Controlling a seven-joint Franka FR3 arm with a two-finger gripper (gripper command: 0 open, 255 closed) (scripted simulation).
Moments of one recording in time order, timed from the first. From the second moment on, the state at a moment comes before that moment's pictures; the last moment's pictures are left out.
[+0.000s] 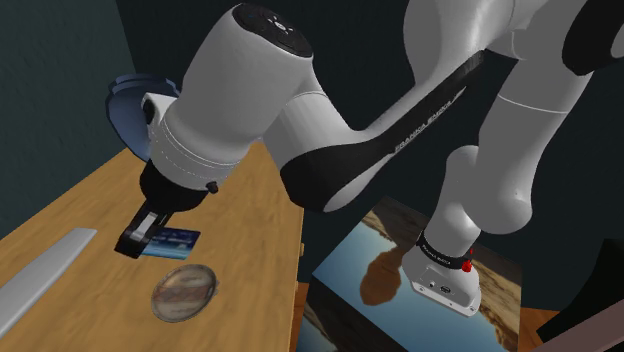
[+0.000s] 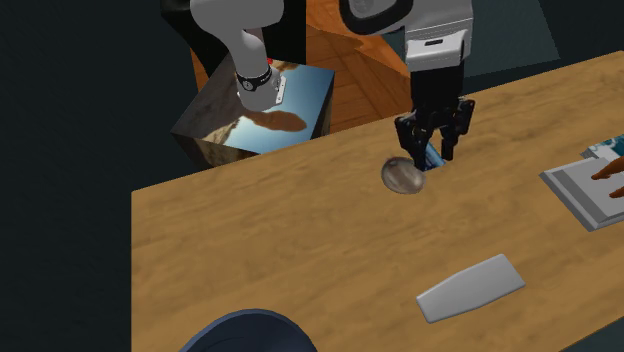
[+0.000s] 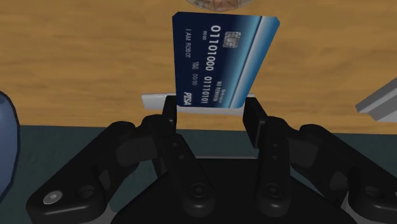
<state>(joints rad) 0.50 0.03 0.51 -2.11 -0.47 2.65 0.72</state>
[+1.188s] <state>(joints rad) 0.54 0.16 0.46 -2.17 -0.79 2.77 1.01</state>
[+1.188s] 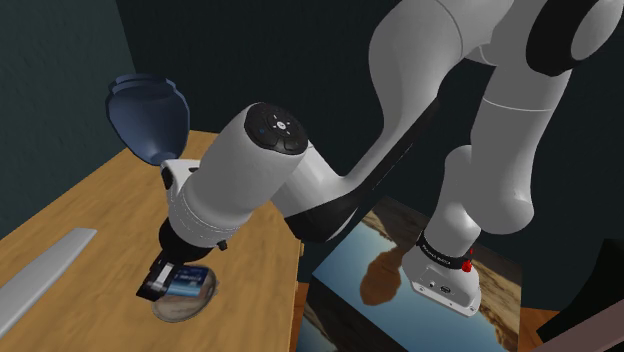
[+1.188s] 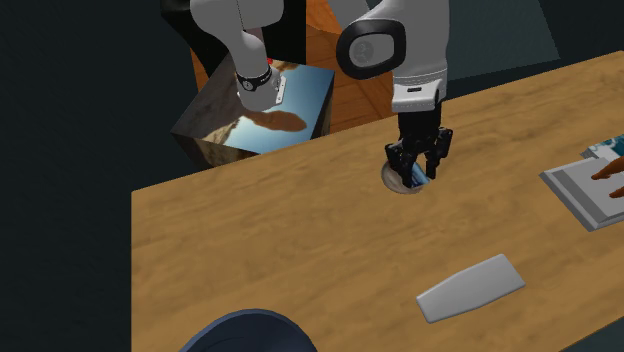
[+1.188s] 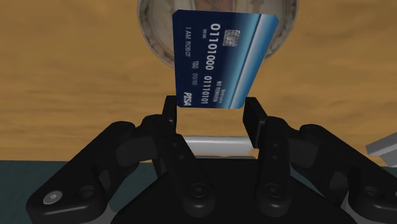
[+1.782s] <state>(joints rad) 0.54 0.17 0.46 -2.17 -0.80 2.78 1.02</state>
